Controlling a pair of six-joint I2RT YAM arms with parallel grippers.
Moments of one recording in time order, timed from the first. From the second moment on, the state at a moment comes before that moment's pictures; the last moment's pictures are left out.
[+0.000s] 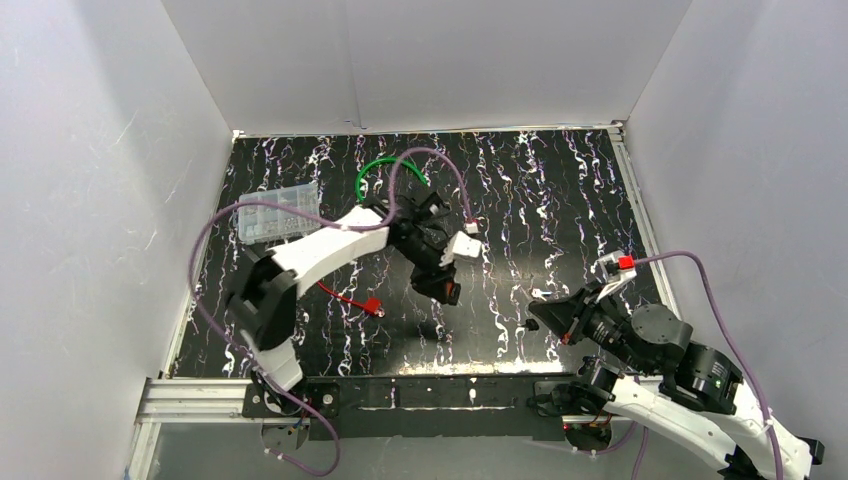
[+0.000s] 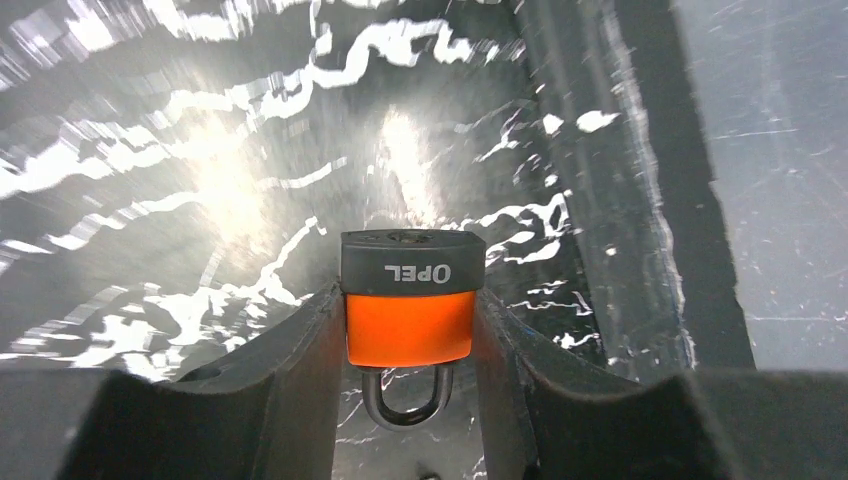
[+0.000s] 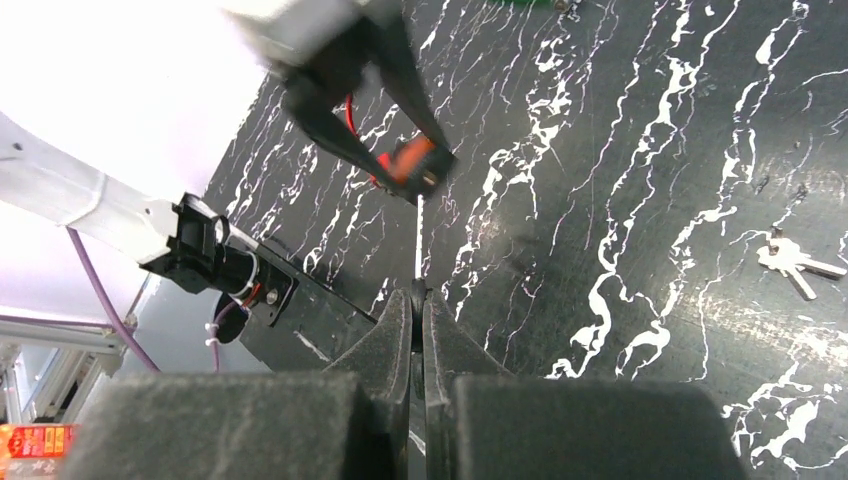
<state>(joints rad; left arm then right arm) -0.78 1.75 1.40 -0.91 0.82 0.86 1.05 0.16 0.72 -0.80 0.25 0.68</state>
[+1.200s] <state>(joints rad) -0.78 1.83 2.00 -1.56 1.14 1.07 1.05 0.42 0.93 -0.66 -0.18 0.54</state>
